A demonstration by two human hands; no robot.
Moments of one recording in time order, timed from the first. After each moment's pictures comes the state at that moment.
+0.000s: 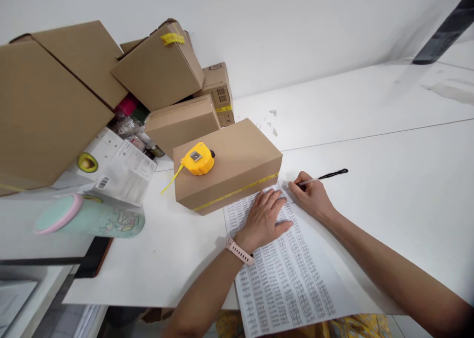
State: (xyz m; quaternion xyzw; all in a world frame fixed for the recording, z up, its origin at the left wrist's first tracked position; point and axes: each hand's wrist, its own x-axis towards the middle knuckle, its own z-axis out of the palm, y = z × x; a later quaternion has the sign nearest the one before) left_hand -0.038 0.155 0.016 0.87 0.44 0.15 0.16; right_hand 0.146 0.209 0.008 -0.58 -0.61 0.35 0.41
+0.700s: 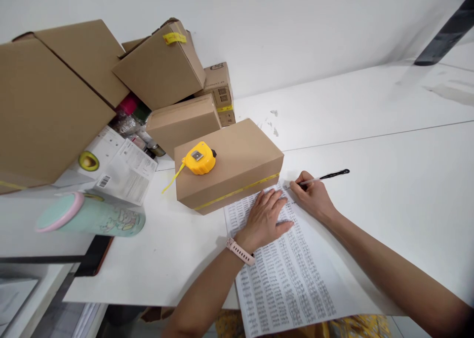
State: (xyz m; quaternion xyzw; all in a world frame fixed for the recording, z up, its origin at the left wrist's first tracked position) left_hand -0.037 0.154 0.016 0.87 0.44 0.15 0.17; right_hand 0.147 0.210 0.007 -0.59 -0.61 0.33 0.41
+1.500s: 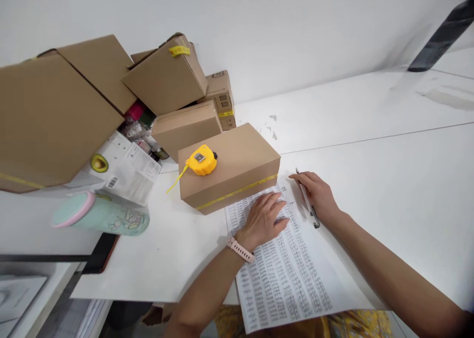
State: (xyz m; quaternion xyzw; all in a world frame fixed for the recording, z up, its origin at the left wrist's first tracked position) left_hand -0.037 0.151 0.021 0.88 0.39 0.27 0.06; right_hand 0.170 0.212 0.005 -0.50 -0.77 0.11 0.37
